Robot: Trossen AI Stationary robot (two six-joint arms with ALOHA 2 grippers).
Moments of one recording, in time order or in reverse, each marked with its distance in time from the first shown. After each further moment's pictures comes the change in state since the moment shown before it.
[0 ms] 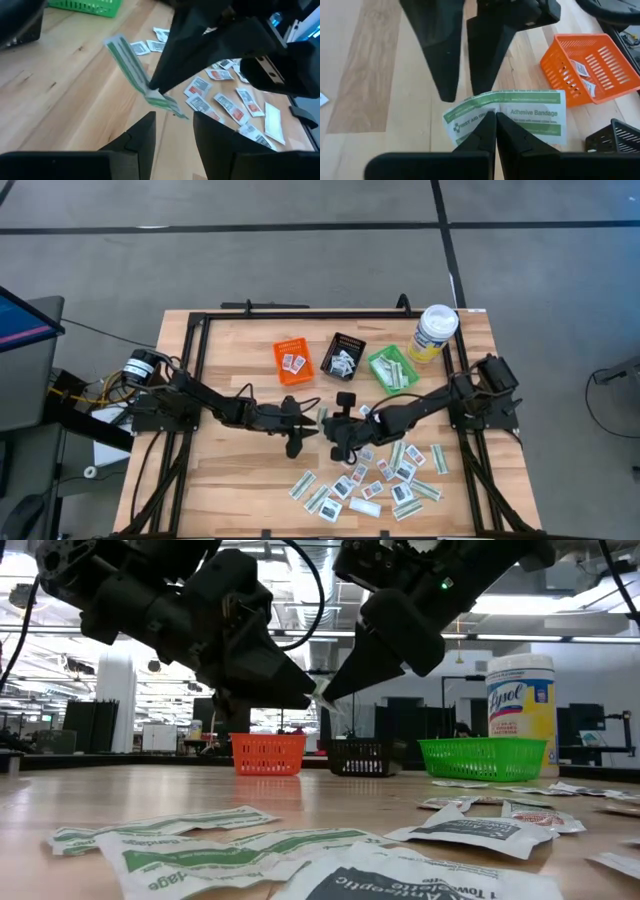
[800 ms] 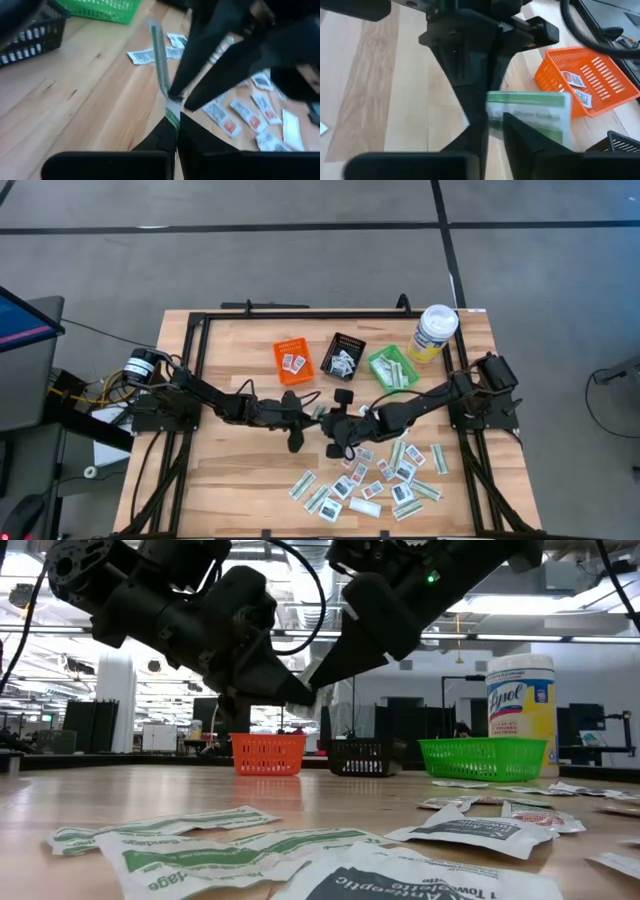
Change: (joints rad) left arm 0.039 0.000 0.000 -0.010 0.002 0.039; right arm -0.015 -0.006 0.001 0.075 -0.001 -0.005
